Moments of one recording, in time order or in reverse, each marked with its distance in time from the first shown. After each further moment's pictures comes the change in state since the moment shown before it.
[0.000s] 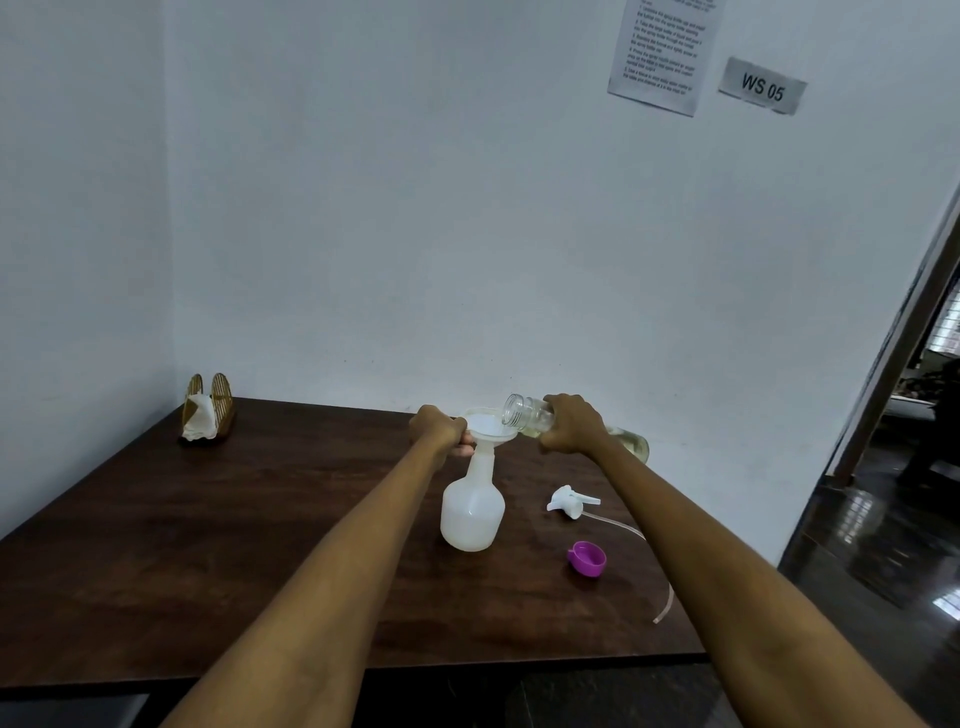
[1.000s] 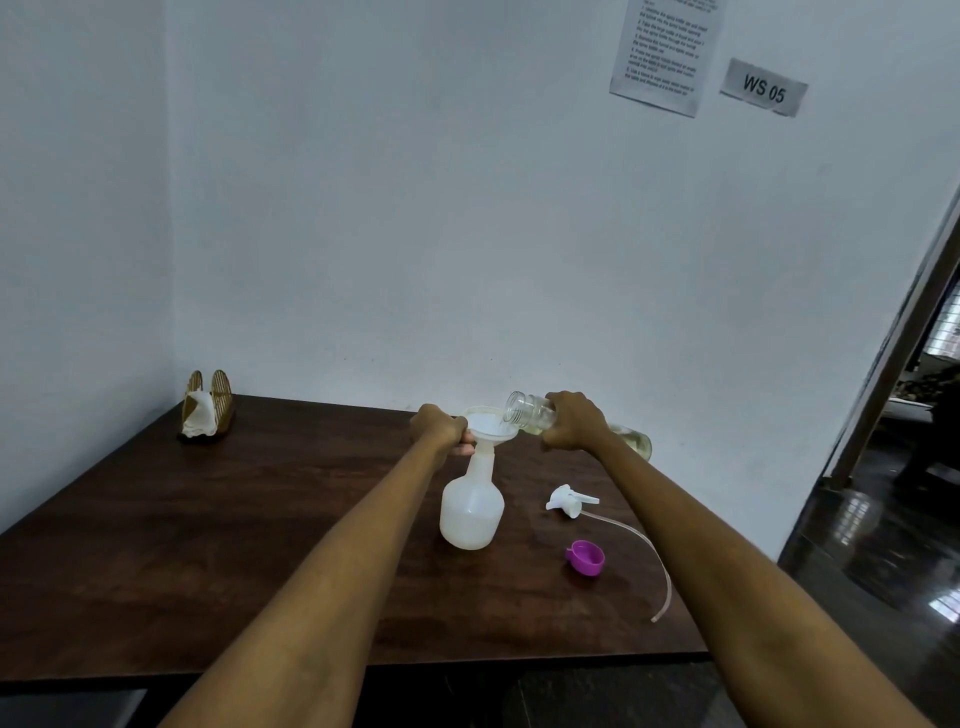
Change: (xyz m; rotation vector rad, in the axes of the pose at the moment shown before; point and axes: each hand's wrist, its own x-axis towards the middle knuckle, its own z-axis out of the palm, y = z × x) left_hand 0.000 0.000 0.000 0.007 -0.001 -0.005; right_hand 0.003 0.001 -0.003 -0.028 -0.018 0.009
